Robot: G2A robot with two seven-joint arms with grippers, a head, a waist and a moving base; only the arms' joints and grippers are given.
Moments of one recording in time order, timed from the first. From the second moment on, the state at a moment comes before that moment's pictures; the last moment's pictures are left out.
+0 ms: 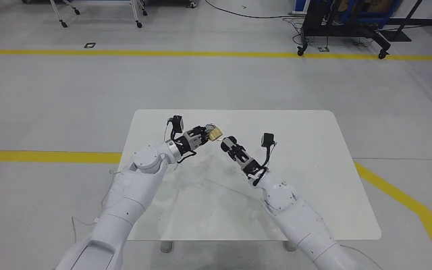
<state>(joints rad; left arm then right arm) 0.90 -1.36 -1.07 -0.94 -0.45 -0.16 -0.76 -1.24 -1.33 0.98 -1.24 0.07 -0.52 0.09</state>
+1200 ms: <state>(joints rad) 0.89 -1.37 -1.07 -0.93 -0.47 -0.11 -0.79 -1.28 -1.37 0.95 -1.24 -0.58 -0.40 -0.33</state>
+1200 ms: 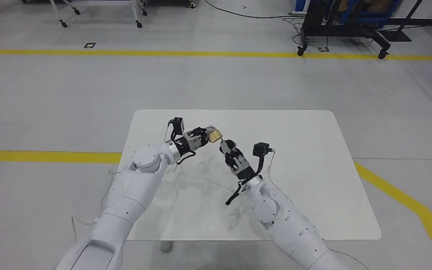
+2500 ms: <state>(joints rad) 0.88 -1.36 -1.06 -0.93 -0.38 -0.17 -0.85 -1.28 -1.32 1.10 -1.32 0.05 -0.44 0.44</state>
